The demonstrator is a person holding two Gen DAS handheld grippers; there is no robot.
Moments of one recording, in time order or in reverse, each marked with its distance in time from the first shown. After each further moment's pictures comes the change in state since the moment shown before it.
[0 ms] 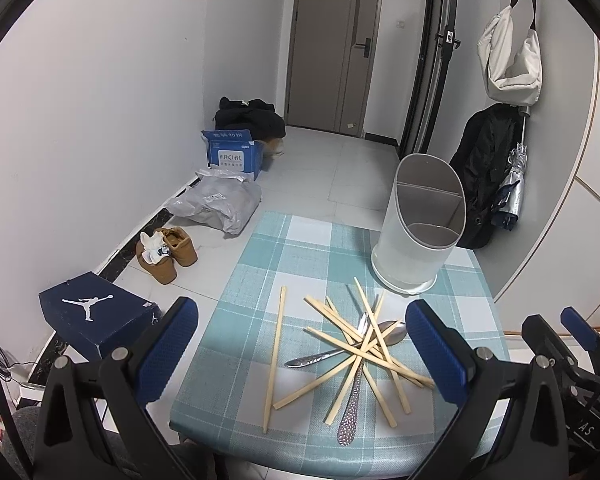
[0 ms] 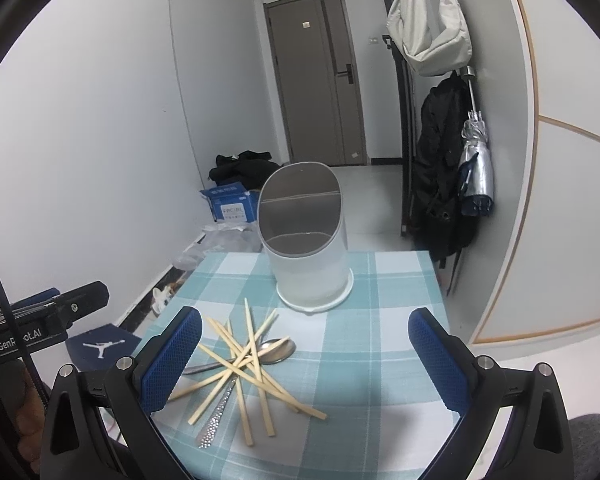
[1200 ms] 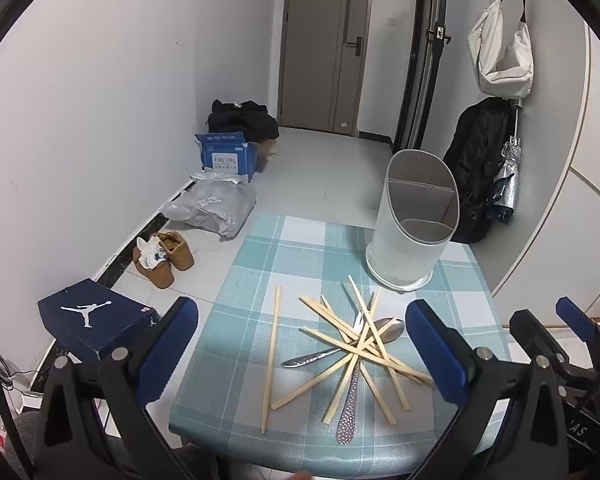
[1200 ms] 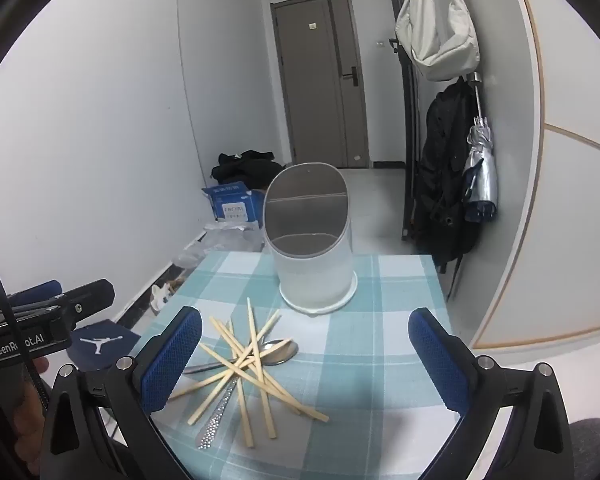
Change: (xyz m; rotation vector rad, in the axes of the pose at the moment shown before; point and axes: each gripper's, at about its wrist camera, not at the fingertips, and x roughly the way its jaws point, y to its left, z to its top) left arm -0.003 -0.005 -0.001 0.021 -0.001 -0.009; right arm 0.002 0.006 -0.003 -0.022 -0.011 -0.002
